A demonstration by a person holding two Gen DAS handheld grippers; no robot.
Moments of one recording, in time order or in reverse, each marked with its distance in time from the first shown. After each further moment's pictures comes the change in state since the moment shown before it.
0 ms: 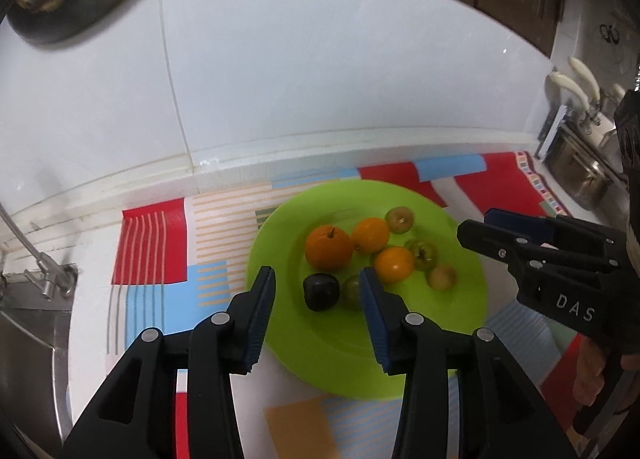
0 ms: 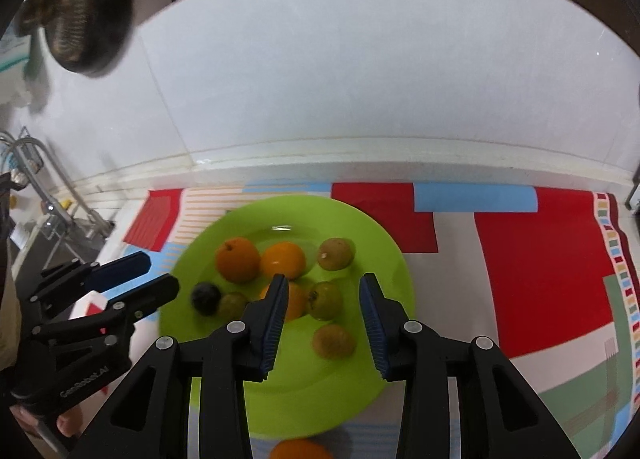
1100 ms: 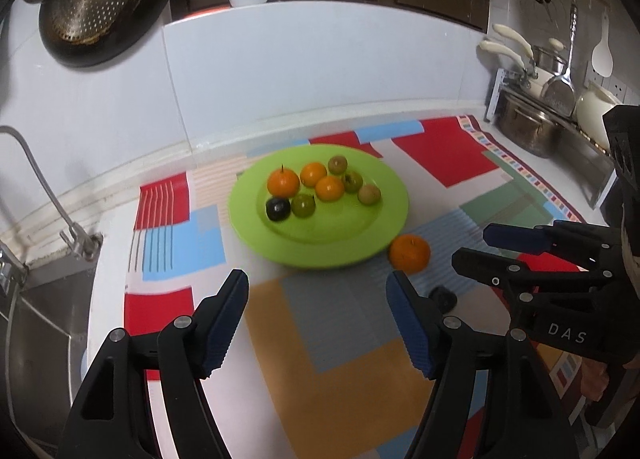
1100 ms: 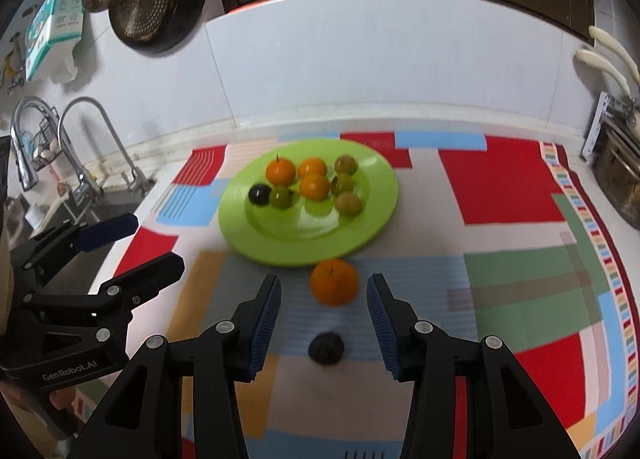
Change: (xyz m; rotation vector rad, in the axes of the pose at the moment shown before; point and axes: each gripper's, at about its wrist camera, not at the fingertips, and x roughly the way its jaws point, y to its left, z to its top) left arm -0.094 -0.042 -0.085 0.114 -0.026 -0.010; right arm -0.100 0.023 -0.105 0.008 0.015 -0.021
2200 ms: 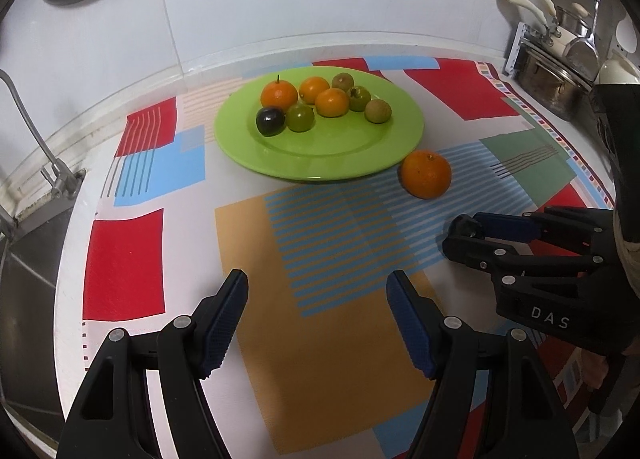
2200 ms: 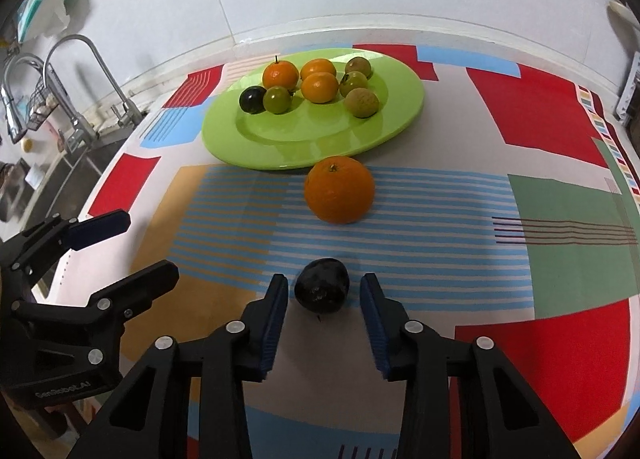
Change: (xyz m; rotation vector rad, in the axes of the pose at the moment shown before) left arm 0.044 -0.011 -0.040 -0.041 0.169 0.023; right arm 0.059 -0.010 -0.033 -0.033 0.187 0.049
